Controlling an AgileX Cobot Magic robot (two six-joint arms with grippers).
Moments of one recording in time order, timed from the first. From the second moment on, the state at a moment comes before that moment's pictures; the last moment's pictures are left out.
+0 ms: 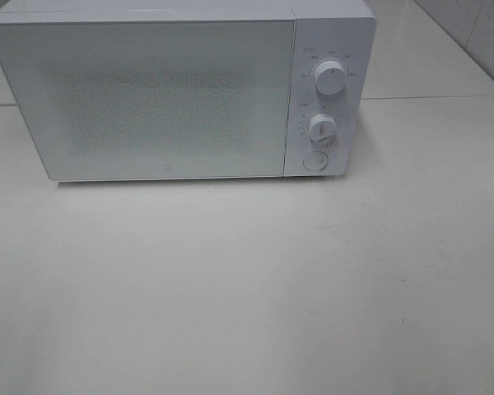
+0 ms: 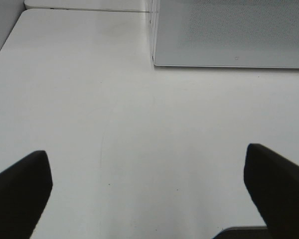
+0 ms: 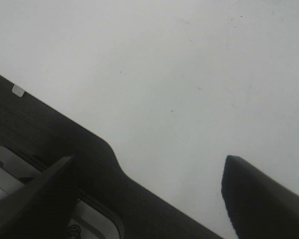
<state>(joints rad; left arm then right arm) 0.00 0.00 -0.52 -0.06 1.09 0.00 0.50 0.56 -0.68 0.00 1.07 0.01</state>
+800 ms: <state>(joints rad) 0.00 0.00 -0.52 -0.06 1.09 0.00 0.12 0.05 -0.51 -0.03 1.02 0.08</state>
